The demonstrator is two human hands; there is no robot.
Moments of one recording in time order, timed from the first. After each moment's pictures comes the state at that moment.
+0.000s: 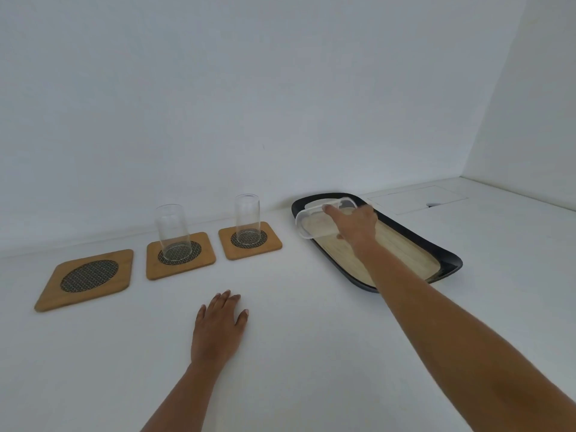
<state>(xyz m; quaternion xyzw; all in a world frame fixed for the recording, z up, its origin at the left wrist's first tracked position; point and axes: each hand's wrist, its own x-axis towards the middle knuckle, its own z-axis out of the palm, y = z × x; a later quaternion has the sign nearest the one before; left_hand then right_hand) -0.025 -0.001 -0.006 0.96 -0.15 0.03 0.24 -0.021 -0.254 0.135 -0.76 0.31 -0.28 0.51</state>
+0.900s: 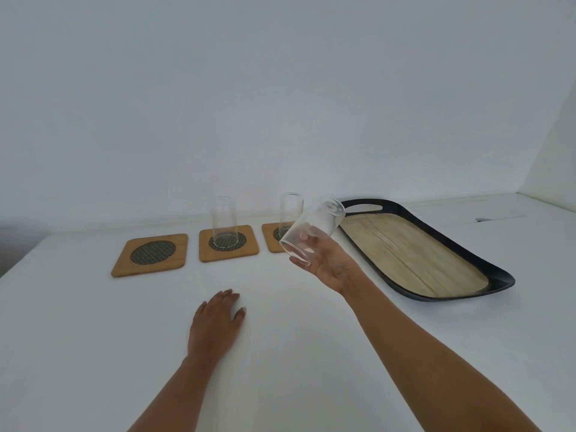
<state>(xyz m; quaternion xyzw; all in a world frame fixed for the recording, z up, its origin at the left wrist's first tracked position) -0.035 0.073 -0.009 0.96 -0.09 0.07 0.25 -0.030 -0.145 0.096 -0.51 -0.02 0.06 0.86</state>
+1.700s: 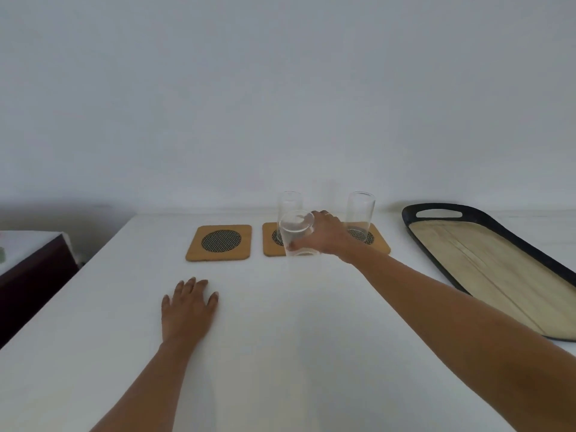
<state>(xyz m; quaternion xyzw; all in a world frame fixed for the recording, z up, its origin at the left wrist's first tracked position) -0.012 0.214 -0.004 0.97 0.11 0.08 0.19 0.050 -0.032 0.122 -0.95 -0.07 -0.03 0.29</state>
